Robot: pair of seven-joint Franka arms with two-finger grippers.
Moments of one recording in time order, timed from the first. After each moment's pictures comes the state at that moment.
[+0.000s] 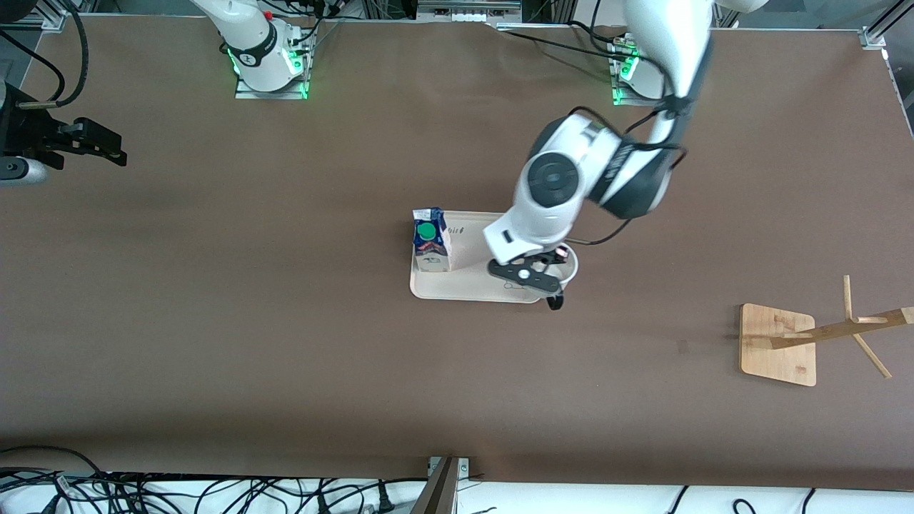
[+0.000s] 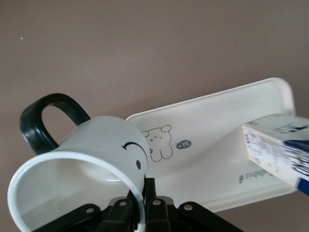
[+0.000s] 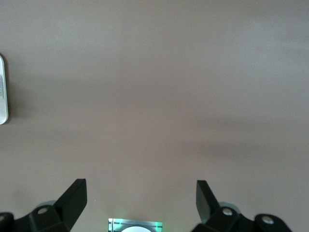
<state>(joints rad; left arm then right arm) -0.61 0.54 0.08 -1.44 -0.09 1.96 -0.24 0.00 0.00 -0.02 -1.62 -0.02 1.51 -0.09</state>
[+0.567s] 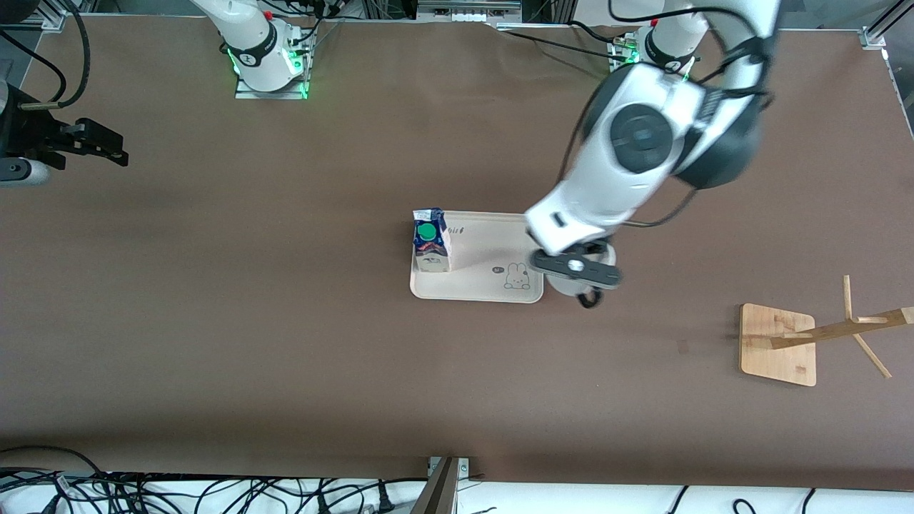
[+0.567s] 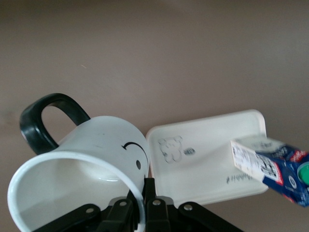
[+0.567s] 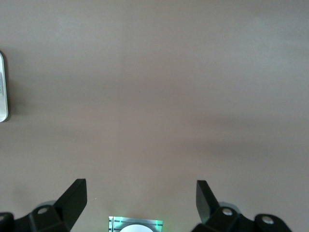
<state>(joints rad) -0.52 0.45 0.14 -1.26 -0.11 1.80 -0.22 0.01 0.01 -0.02 -1.62 -0.02 1.50 -0.10</state>
